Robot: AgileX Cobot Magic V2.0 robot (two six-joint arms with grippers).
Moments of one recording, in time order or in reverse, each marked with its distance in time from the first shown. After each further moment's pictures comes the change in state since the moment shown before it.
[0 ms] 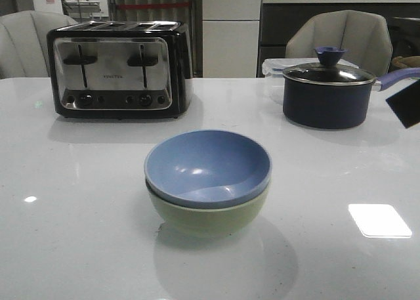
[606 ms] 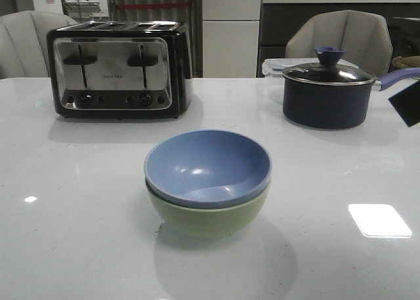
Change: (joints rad) left arm 0.000 -0.137 0.130 0.053 0.000 -0.093; right arm 0.000 0.000 0.000 0.000 0.000 0.000
